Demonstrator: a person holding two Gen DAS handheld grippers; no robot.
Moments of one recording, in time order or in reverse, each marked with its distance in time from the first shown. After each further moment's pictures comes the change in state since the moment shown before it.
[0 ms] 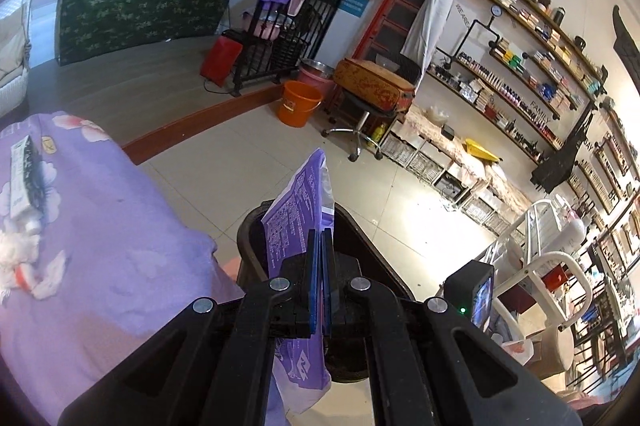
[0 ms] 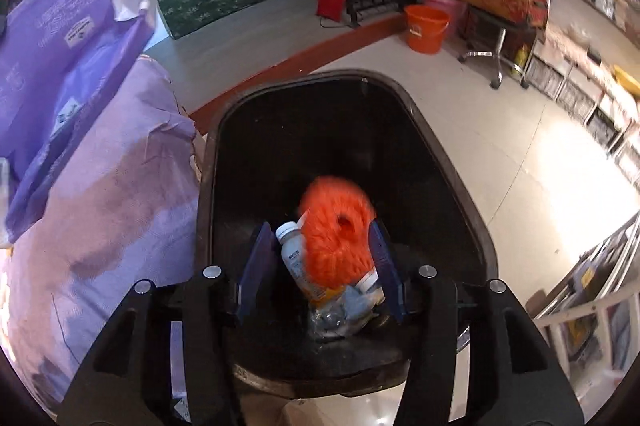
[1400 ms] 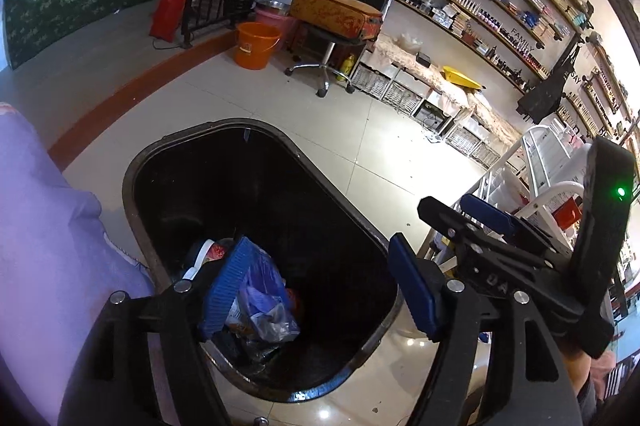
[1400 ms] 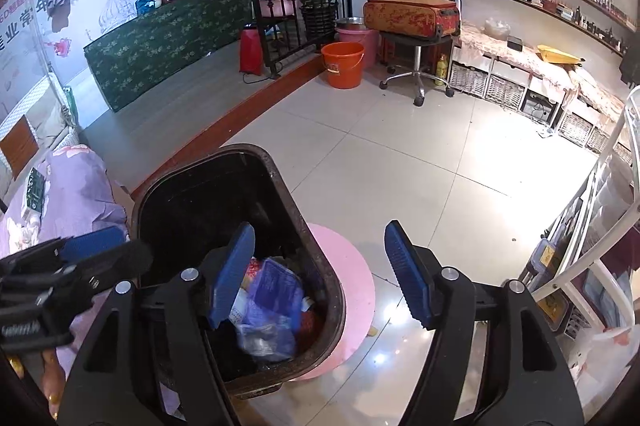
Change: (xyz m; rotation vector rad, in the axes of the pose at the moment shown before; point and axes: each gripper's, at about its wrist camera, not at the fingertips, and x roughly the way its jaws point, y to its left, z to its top) left arm 0.089 -0.043 -0.045 0.113 0.203 -0.069; right arm -0.060 -0.079 0.012 0.193 -0.184 -0.181
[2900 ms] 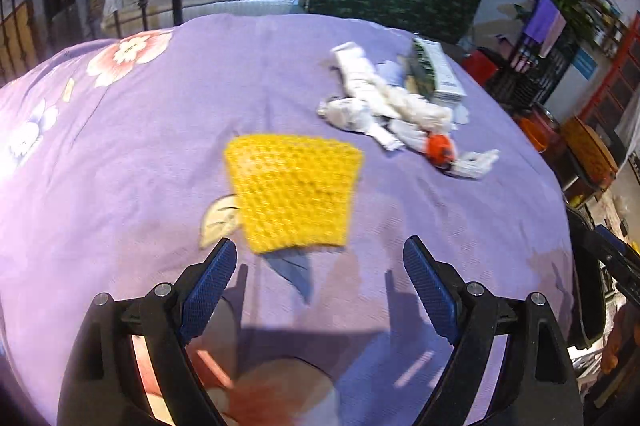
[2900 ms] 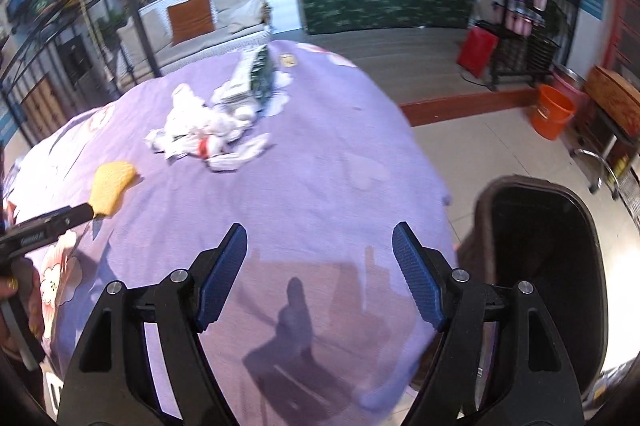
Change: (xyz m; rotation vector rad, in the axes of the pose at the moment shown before) left arm -0.266 0.237 -0.200 -0.657 -0.201 0.738; right arm -0.025 0.294 -0.058 -0.546 0.100 0.529
